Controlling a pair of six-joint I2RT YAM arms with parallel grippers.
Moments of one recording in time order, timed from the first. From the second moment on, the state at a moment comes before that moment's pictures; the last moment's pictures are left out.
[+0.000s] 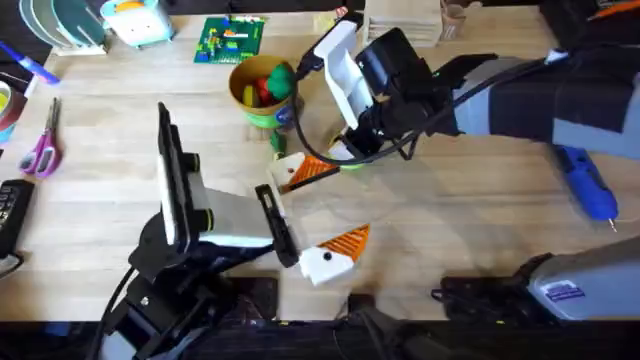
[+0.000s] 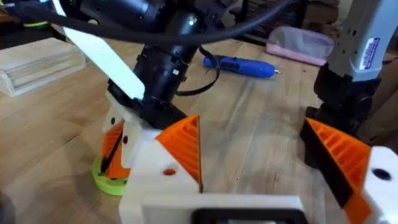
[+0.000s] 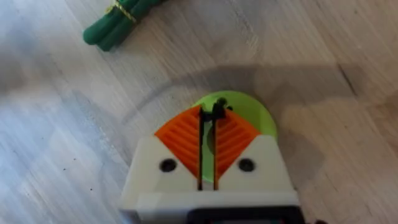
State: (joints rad) left arm -0.59 0.01 0.01 -0.05 0.59 -0.09; right arm 0.62 1.69 1.01 -0.40 -0.26 -0.29
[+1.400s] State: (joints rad) left arm -0.59 0.01 0.01 -0.05 0.59 -0.09; right arm 0.57 1.43 1.12 -0.60 -0.24 -0.27
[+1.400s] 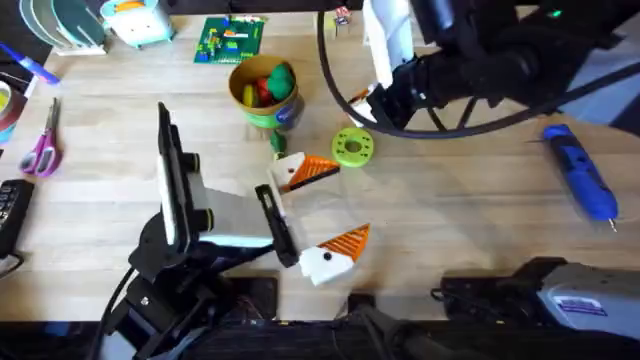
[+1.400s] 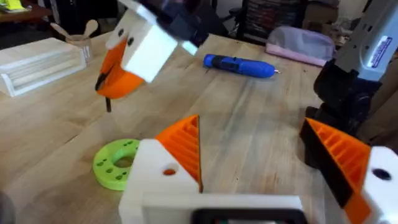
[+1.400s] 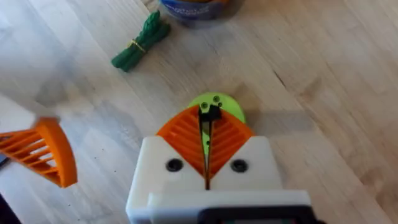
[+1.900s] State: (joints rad) left arm -0.59 0.01 0.01 -0.05 0.59 -0.09; right arm 0.73 1.40 1.47 -0.90 -0.24 -0.16
